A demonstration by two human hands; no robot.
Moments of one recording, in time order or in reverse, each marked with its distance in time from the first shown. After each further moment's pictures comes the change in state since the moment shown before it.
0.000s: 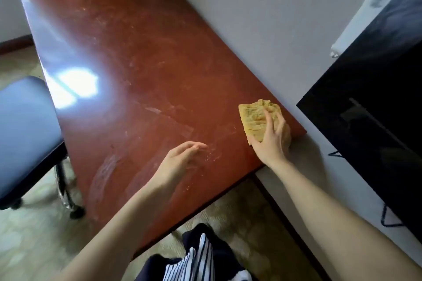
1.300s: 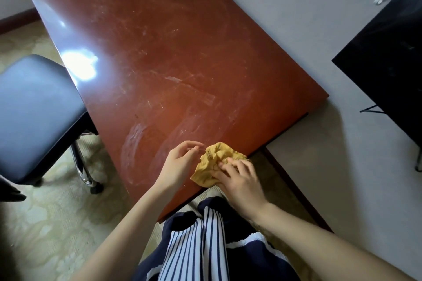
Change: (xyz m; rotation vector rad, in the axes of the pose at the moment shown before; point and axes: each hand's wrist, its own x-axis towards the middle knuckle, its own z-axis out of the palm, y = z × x) left_hand -0.041 -0.058 -0.052 0.077 0.130 -0.070; right_hand -0.193 -0.076 0.060 -0.212 -0.187 -0.619
